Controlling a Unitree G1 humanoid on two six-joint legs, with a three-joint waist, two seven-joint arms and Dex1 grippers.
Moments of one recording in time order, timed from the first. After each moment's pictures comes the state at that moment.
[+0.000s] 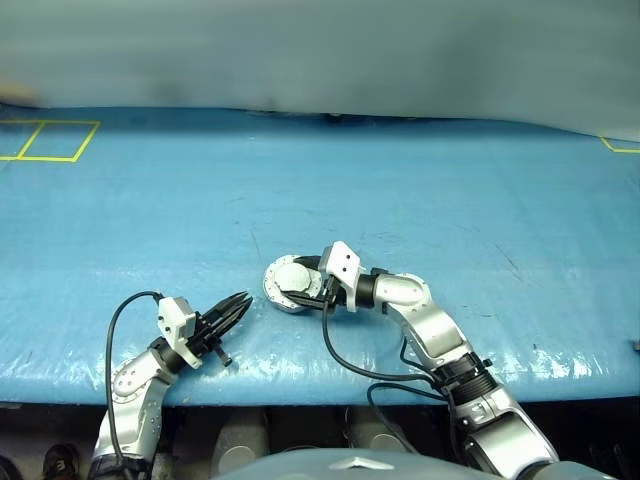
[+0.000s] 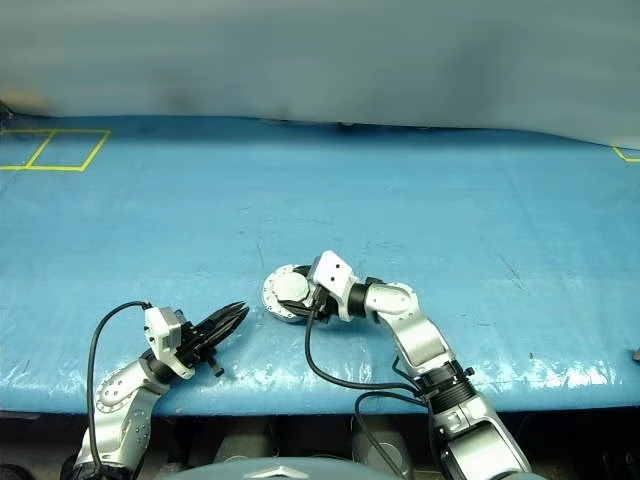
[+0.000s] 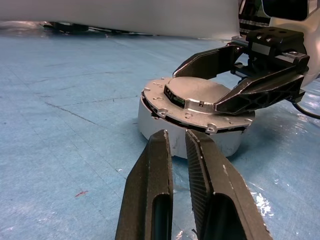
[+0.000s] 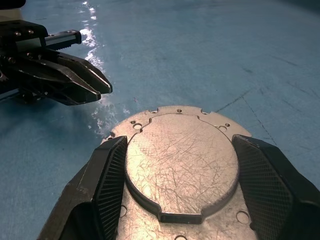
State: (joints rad) left arm 0.18 0.33 0.07 0.12 -0.44 -0.27 -0.98; right arm -0.33 -0.24 0.35 0.08 0.09 0.16 0.85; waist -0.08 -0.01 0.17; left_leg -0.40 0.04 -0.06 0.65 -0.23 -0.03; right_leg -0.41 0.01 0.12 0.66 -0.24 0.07
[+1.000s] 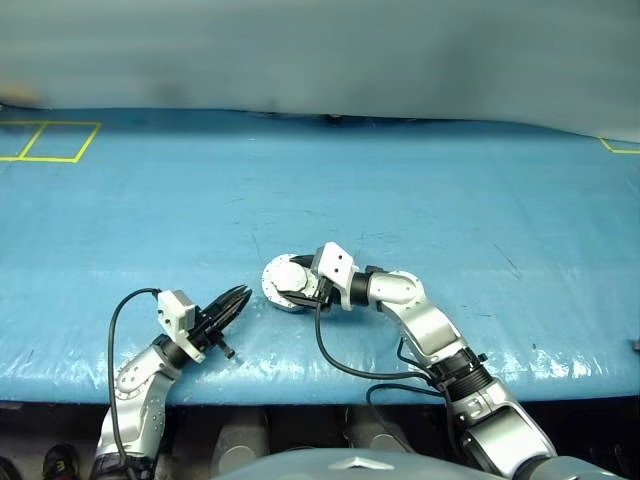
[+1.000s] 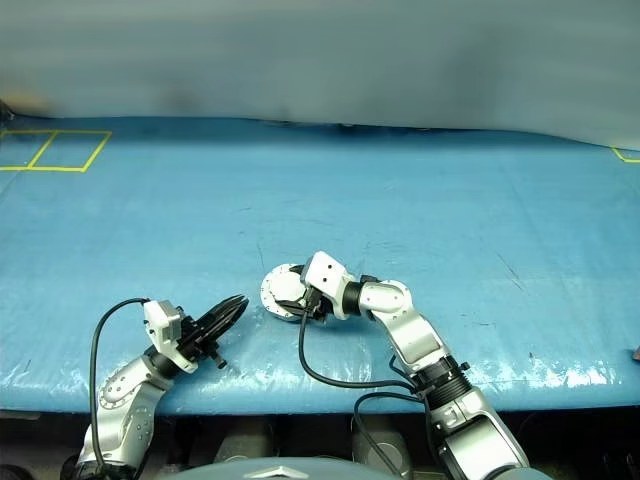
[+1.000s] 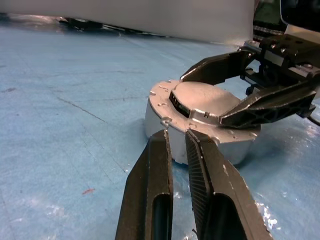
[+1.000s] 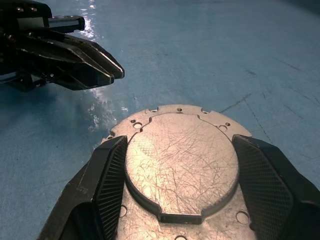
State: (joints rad) left arm 0.16 0.32 0.07 0.07 -0.48 -0.19 -0.92; right arm -0.36 -0.24 0.38 0.10 0.05 0.16 0.81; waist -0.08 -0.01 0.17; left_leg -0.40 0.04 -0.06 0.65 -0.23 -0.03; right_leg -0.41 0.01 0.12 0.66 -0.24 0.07
